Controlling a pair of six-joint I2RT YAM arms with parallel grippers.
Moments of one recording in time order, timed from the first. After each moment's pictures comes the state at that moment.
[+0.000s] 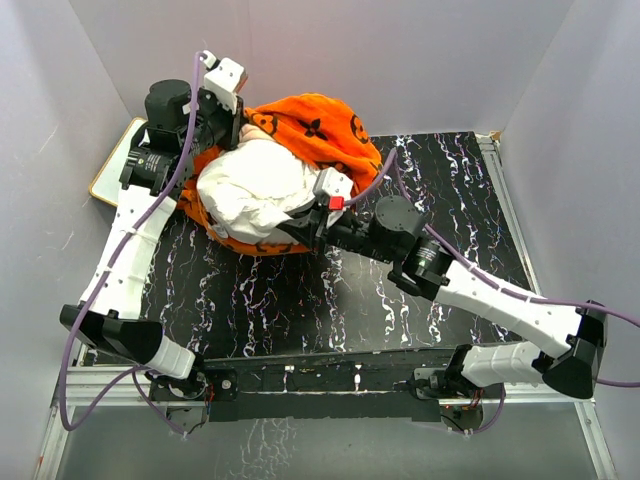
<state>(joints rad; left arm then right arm) -0.28 1.49 1.83 -0.58 0.25 0.24 1.00 1.20 1.15 0.21 -0.24 -0.08</state>
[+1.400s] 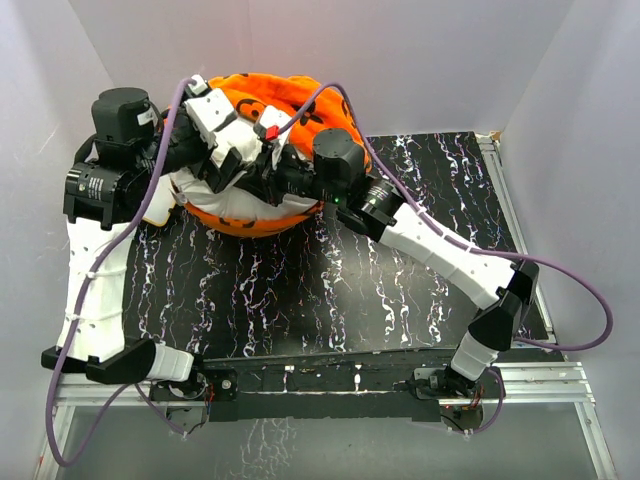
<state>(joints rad) -0.25 1.39 2.08 -1.03 0.51 0.58 0.91 1.66 1.79 -0.10 -0.32 -0.03</state>
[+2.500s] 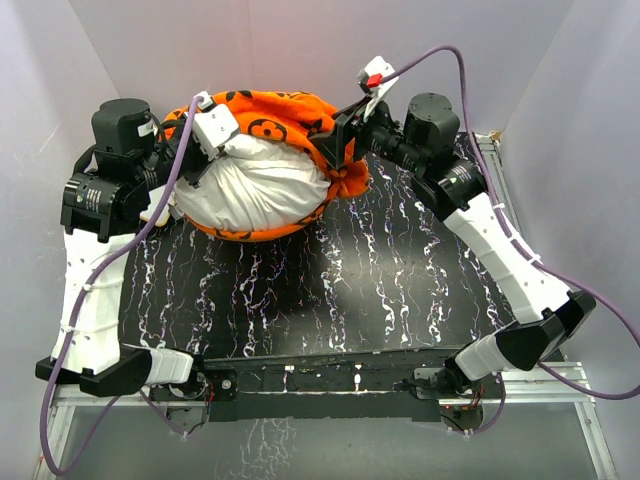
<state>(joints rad) -0.26 1.32 1.98 -1.03 0.38 0.71 0.56 1.46 1.74 -0.22 -0.35 0.01</state>
